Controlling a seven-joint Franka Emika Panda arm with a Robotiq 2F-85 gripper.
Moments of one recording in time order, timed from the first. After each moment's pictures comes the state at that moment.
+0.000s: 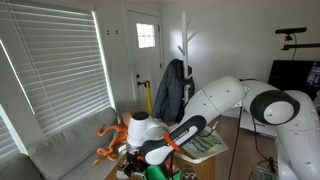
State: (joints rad) arm 0.29 0.40 0.10 -1.81 -0.07 2.48 0.48
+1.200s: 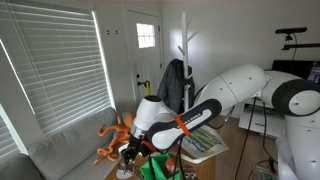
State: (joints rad) arm 0.27 0.22 0.12 -1.92 0.10 2.55 0.44
